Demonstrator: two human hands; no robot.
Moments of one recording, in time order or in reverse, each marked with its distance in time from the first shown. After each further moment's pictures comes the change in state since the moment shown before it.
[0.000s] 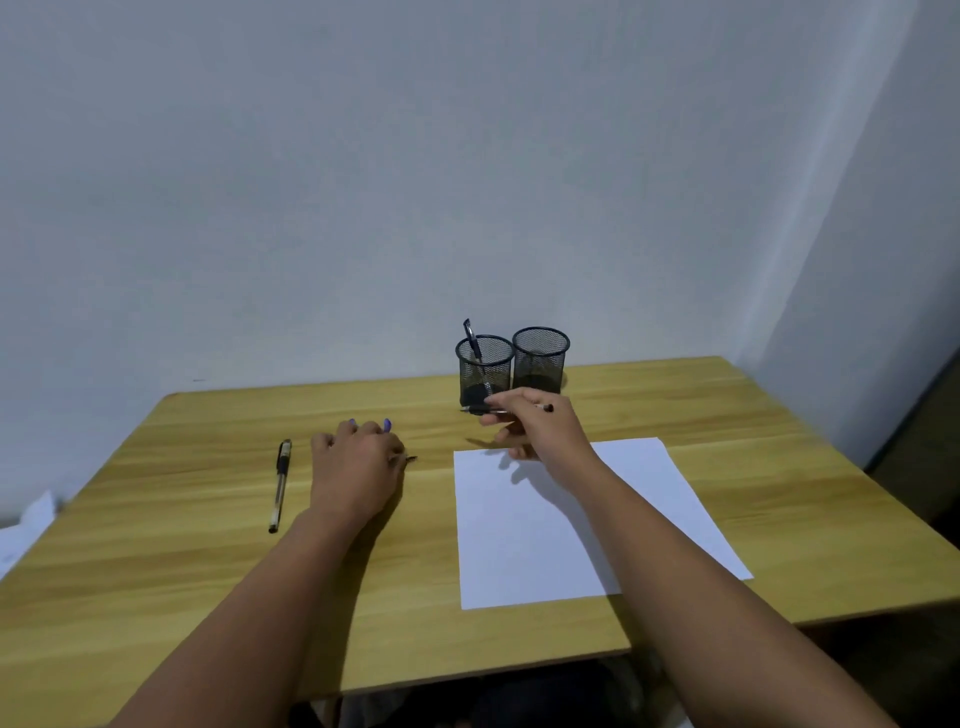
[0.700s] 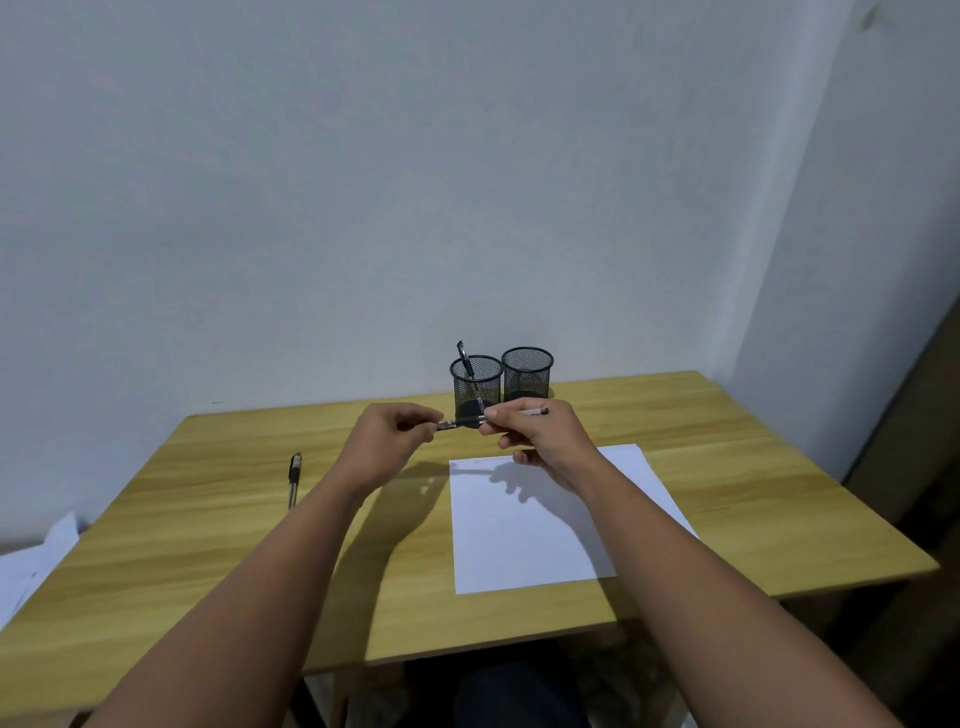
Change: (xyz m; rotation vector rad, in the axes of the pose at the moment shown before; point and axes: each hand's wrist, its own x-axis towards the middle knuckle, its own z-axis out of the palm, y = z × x) left_hand -0.004 0.034 -0.071 -1.034 -0.103 -0.017; right_hand -0.039 -0.028 -0.018 0.003 -0.112 -0.031
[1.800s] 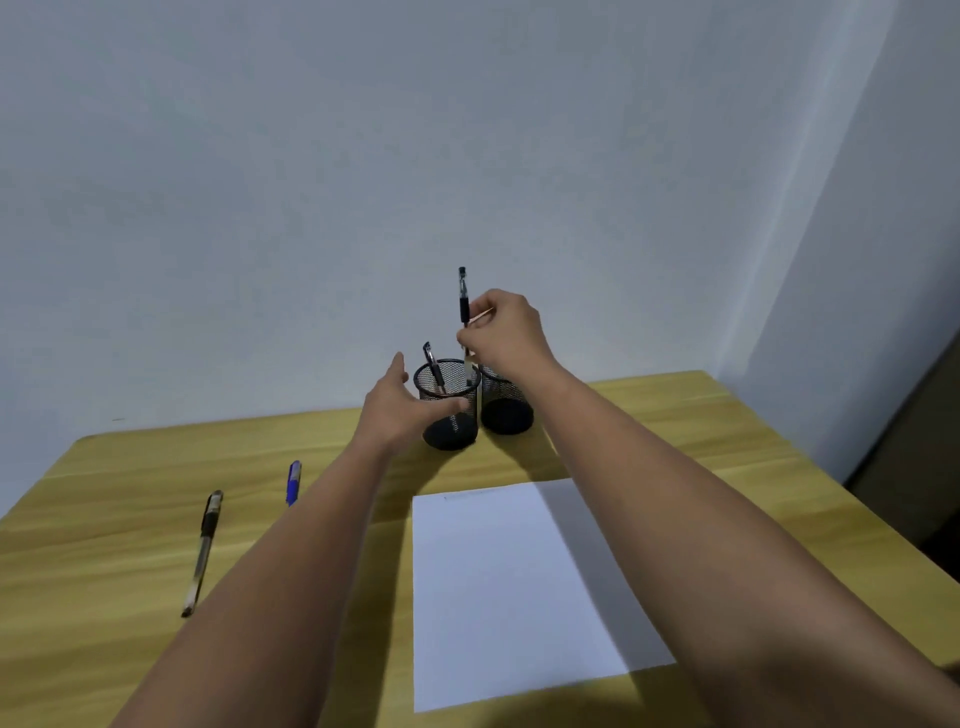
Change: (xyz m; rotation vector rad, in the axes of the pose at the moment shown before) left_hand 0.136 -0.025 0.065 0.041 0.051 -0.173; right_hand 0.161 -0.056 -0.006 -0.573 0.298 -0.253
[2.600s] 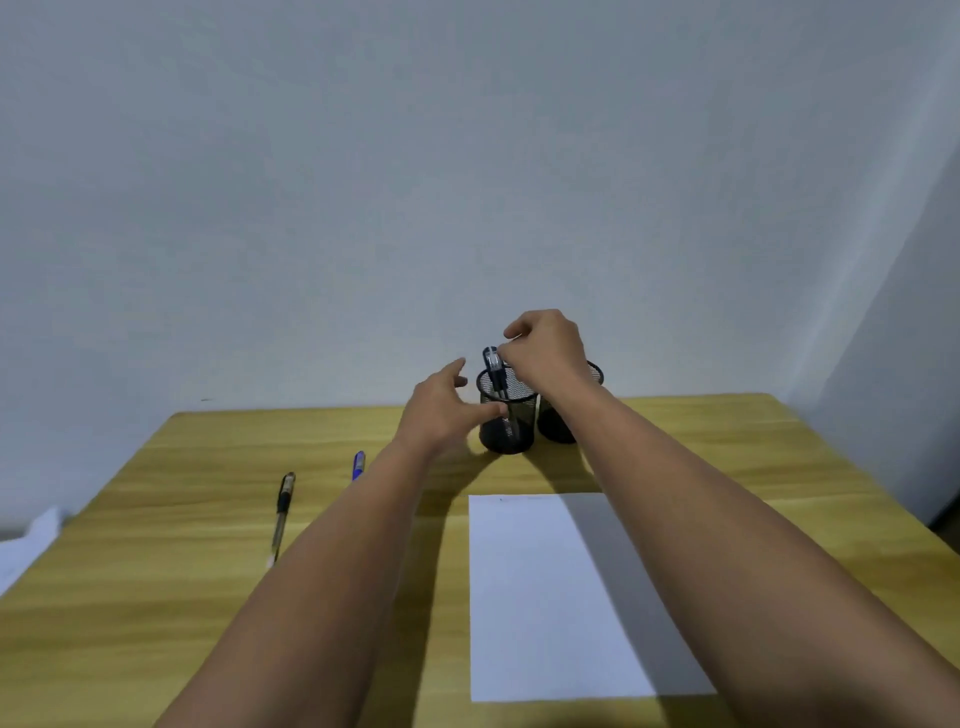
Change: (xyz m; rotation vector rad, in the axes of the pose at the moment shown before) left_hand -0.008 0.000 -0.021 0.120 0.026 0.065; right_hand -0.008 -0.013 0.028 -0.199 -0.001 0.047
